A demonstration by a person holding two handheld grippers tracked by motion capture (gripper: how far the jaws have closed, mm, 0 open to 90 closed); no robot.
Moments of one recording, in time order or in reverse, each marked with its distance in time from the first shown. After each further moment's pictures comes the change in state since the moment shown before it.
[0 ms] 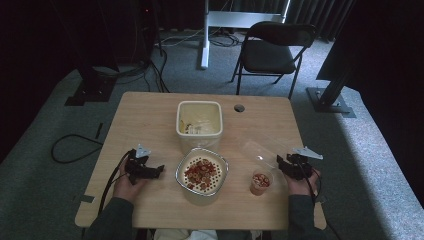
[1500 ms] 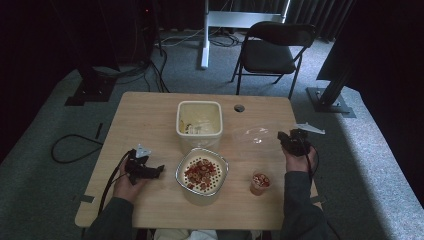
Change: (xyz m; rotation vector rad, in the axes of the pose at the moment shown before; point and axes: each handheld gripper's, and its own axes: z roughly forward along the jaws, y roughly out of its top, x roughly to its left) left arm 0.000 0.000 0.000 0.002 0.000 0.000; right arm 0.006 0.076 0.003 -0.068 0.055 0.083
